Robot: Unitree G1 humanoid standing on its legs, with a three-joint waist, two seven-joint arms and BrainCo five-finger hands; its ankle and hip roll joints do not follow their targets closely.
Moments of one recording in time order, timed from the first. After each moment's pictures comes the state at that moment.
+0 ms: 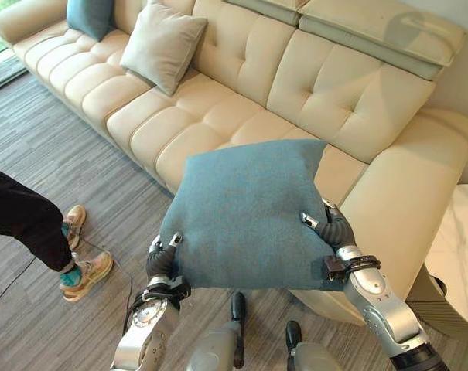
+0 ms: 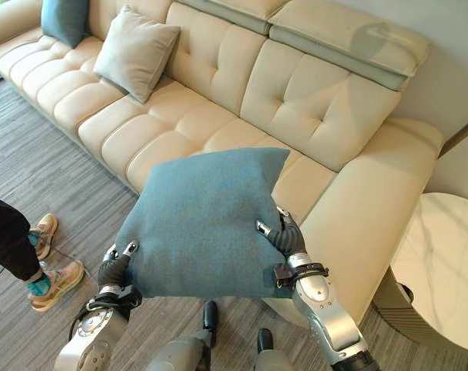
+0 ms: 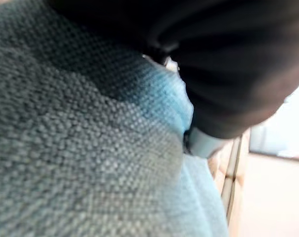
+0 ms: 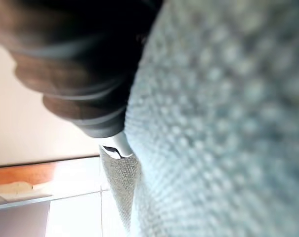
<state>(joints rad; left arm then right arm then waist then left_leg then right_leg) 0.19 0.28 -0.14 -0.09 -0.54 0.04 0.44 -0.02 -0.39 0.29 -0.19 0.37 0.09 -0.19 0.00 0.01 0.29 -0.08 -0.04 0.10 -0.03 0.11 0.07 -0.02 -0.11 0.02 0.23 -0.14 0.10</state>
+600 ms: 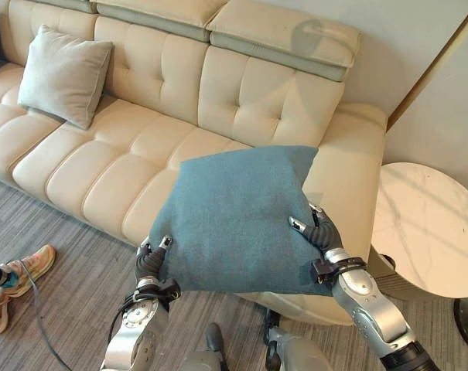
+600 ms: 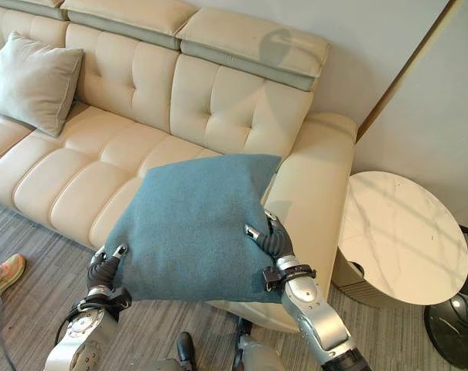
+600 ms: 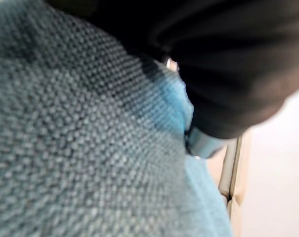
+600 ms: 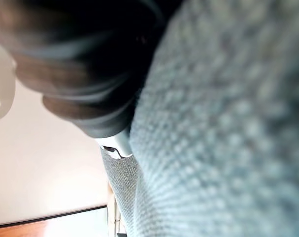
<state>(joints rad) 0.19 0.27 -0.08 -0.06 -0.49 0.04 0.42 -0.03 -0.38 0.33 -0.15 0.40 0.09 -0.19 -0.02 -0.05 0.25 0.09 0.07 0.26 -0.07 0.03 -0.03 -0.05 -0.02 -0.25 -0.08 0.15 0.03</state>
